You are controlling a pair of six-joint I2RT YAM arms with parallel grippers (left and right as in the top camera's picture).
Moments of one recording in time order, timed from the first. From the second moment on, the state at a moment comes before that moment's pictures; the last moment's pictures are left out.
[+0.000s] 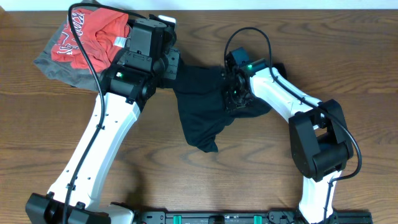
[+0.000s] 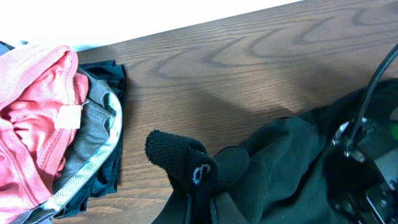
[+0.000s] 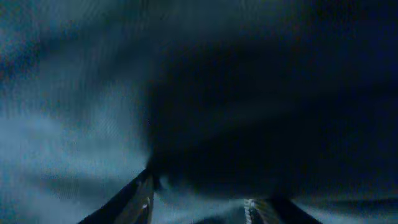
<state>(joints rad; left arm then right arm) -0.33 1.52 1.46 -0.69 -0.11 -0.04 0.44 2.07 1.48 -0.83 -0.15 0.27</state>
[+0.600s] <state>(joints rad) -0.33 1.52 1.46 -0.70 -0.15 -0.04 0.41 2.06 1.46 -0.78 -0.09 0.35</state>
